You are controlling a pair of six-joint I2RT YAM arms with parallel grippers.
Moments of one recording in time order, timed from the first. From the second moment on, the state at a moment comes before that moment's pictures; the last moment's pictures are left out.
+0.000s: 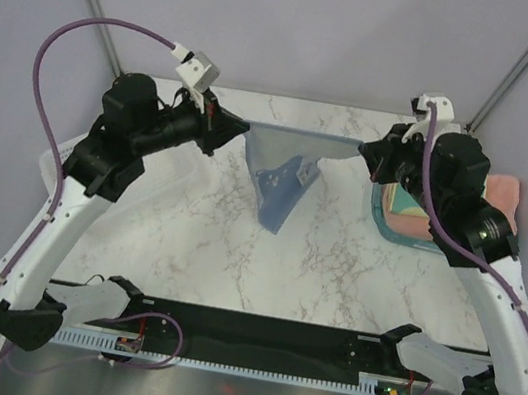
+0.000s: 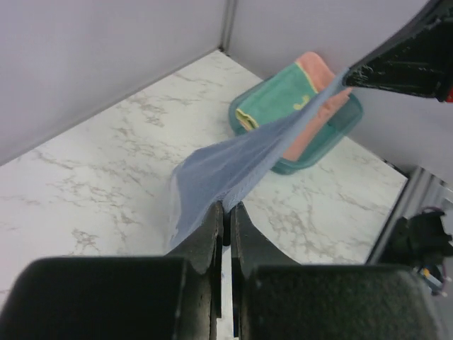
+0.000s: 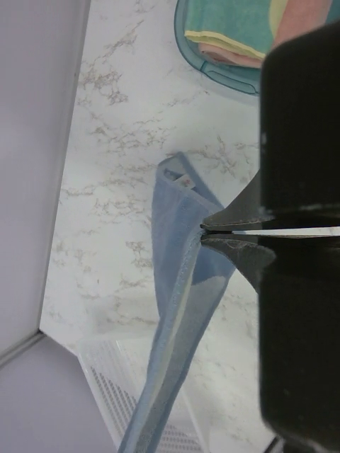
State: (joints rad) left arm -0.46 1.17 1.47 -0.42 0.39 -0.10; right arm 0.49 1.13 1.49 -0.62 0.04 0.25
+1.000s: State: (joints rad) left arm -0.37 1.54 1.77 -0.54 0.36 -0.29; right arm 0.46 1.41 1.66 -0.46 0.06 0.26
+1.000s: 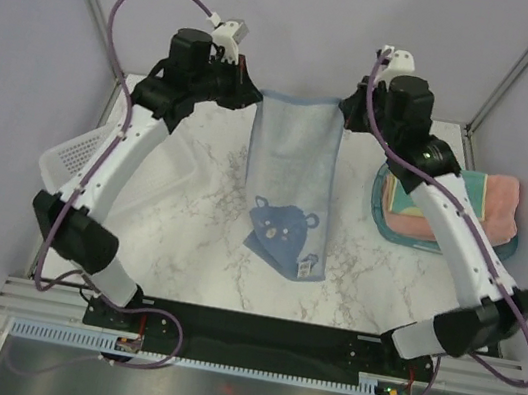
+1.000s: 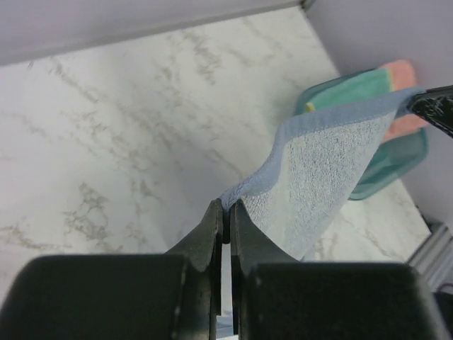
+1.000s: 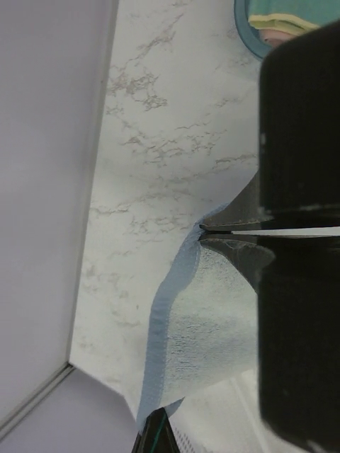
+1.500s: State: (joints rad) left arm -0.27 2.01 1.89 -0.36 0.35 -0.23; right arm 0.23 1.92 1.71 -0.22 -0.16 0.20
